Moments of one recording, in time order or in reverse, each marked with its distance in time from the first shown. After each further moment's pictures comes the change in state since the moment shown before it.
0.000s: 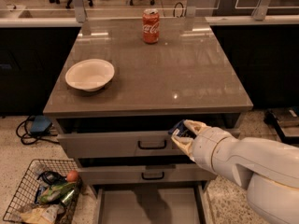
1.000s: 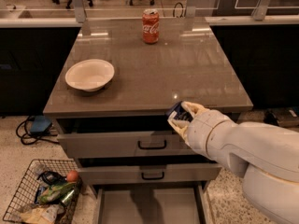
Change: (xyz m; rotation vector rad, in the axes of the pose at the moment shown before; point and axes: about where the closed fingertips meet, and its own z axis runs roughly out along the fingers) arm -0.053 -0.021 -0.013 0.090 -0.035 -0.065
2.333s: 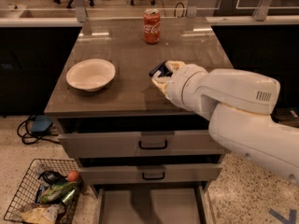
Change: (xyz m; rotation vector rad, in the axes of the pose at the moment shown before) arm -0.085 -0.057 0.057 0.067 -0.069 -0.023
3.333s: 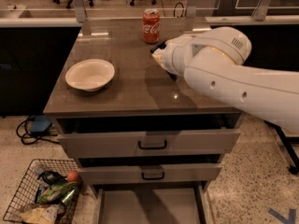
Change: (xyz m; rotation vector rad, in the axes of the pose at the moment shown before) arm -0.007 -0.066 0.085 0.045 0.088 0.074
